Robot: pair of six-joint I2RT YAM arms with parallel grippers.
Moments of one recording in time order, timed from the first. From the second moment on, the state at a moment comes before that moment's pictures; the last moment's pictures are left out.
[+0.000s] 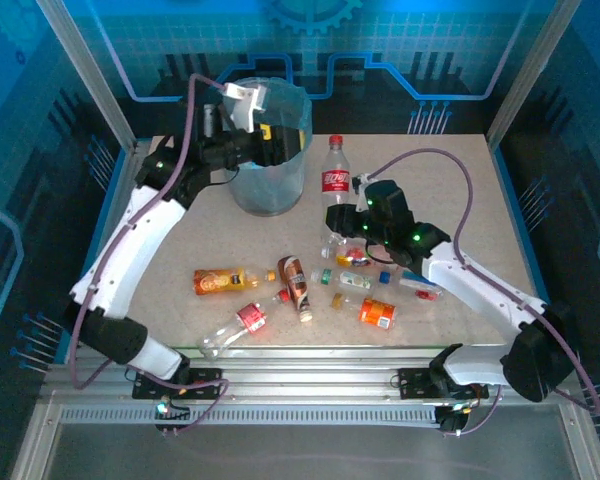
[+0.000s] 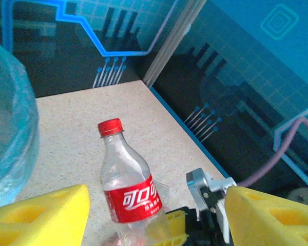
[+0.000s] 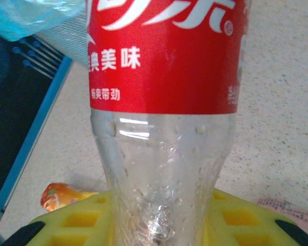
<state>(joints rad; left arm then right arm) -0.40 1.54 1.82 -0.60 0.46 -0.38 0.58 1.27 1.01 -0.27 -0.09 0.56</state>
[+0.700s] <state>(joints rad) -0.44 1.65 1.91 -0.64 0.55 -0.43 0.65 1.12 0.95 -0.09 -0.24 0.40</state>
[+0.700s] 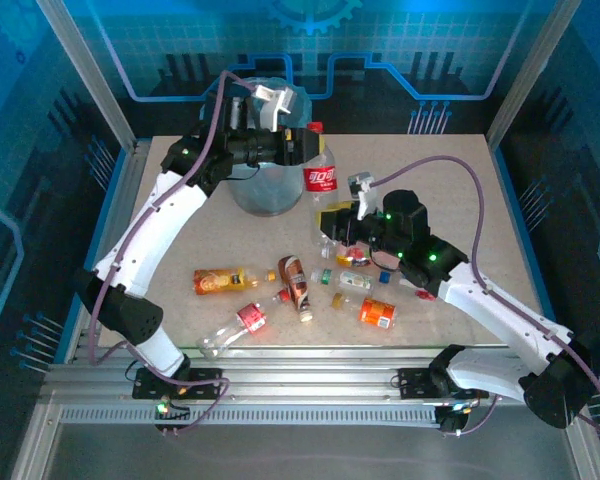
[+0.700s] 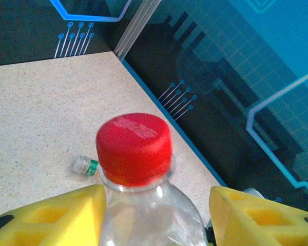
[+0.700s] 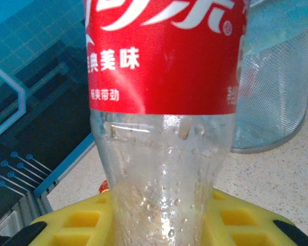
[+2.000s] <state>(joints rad) -0.32 1.58 2.18 -0.65 0.21 -0.32 0.72 1.10 1.15 -0.21 0.02 0.32</state>
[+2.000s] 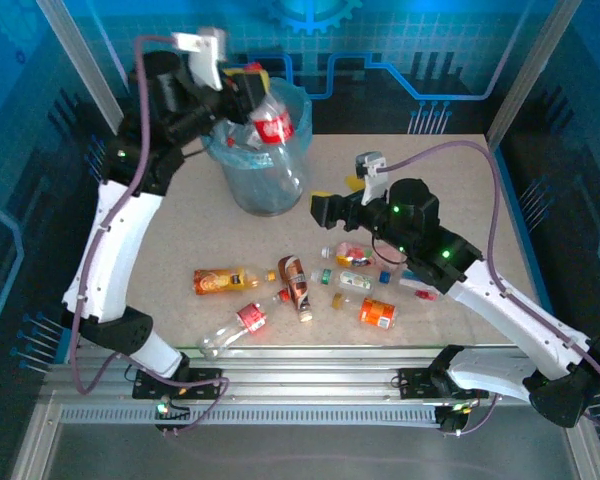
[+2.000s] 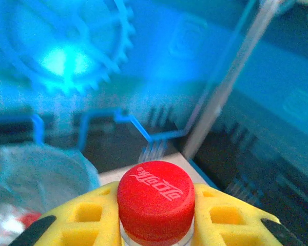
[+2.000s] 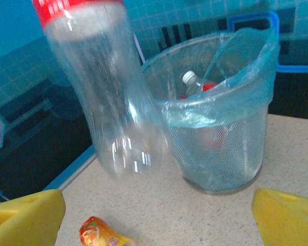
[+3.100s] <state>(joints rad) -0.10 1.92 2.00 -0.39 0.23 0.02 0.72 1.35 1.27 -0.24 -0.02 0.22</state>
